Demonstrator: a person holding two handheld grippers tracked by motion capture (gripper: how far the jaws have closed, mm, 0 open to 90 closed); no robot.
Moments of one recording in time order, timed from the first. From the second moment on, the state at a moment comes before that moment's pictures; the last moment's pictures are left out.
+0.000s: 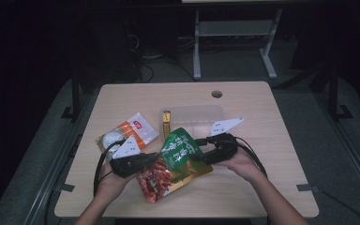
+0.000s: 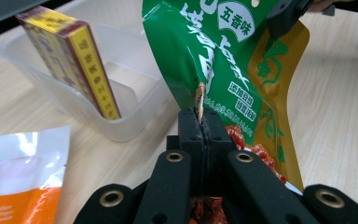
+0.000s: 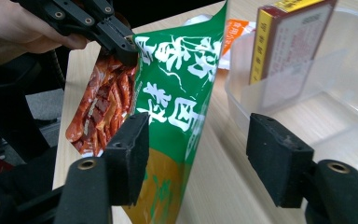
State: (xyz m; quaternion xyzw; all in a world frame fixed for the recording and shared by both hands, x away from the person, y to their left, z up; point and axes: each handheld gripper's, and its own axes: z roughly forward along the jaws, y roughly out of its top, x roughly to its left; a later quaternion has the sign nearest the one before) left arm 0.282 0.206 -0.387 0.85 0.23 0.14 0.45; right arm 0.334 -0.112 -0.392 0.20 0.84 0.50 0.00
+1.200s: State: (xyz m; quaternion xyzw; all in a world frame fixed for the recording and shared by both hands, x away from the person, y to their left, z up) left arm 0.274 0.208 -0.392 0.84 0.19 0.12 0.49; right arm 0.327 -0.114 -0.404 0.16 0.85 0.49 -0.05
